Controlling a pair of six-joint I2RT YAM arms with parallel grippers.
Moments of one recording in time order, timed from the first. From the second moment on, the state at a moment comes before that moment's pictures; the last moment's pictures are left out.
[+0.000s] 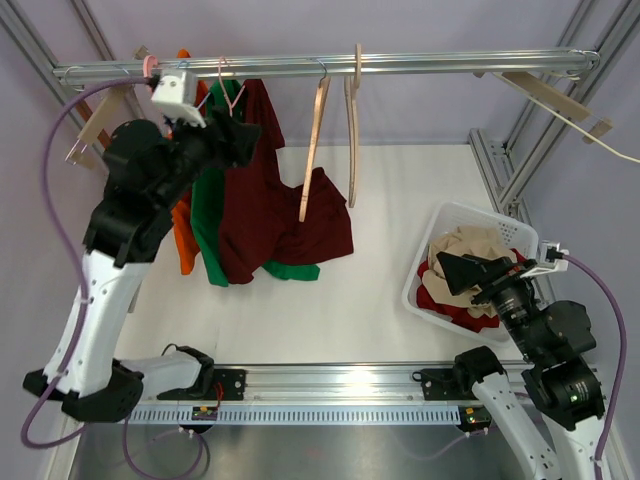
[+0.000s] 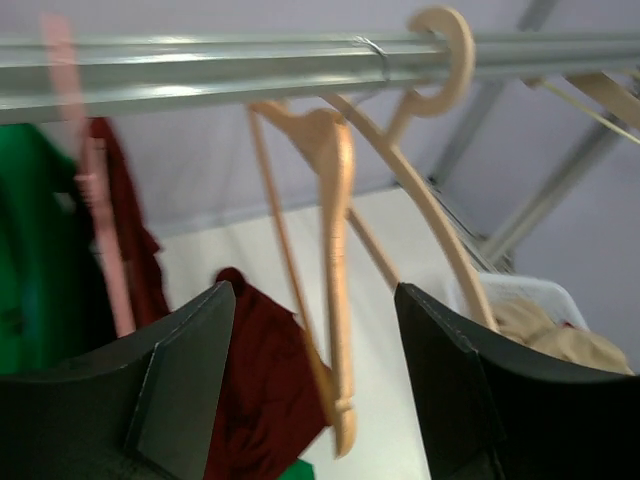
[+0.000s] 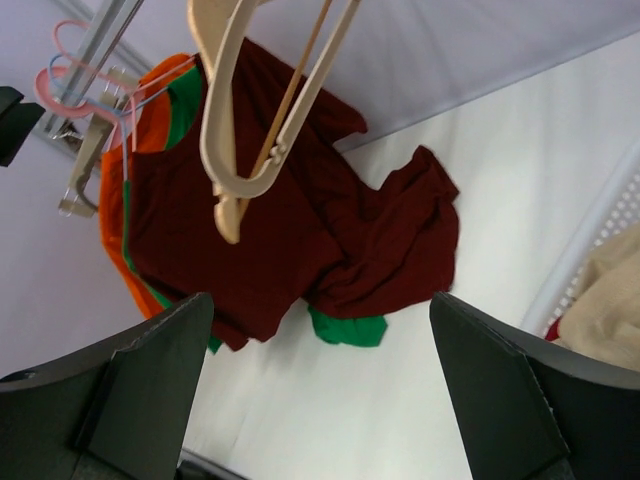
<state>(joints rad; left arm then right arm) -0.44 1.22 1.74 -0.52 0.07 -0.25 0.33 0.23 0.86 -0.57 -0.02 0.70</state>
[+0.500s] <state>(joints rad) -0.33 1.46 1.82 -0.70 -0.13 -0.16 0.33 0.37 0.82 -0.46 -0.30 0.70</state>
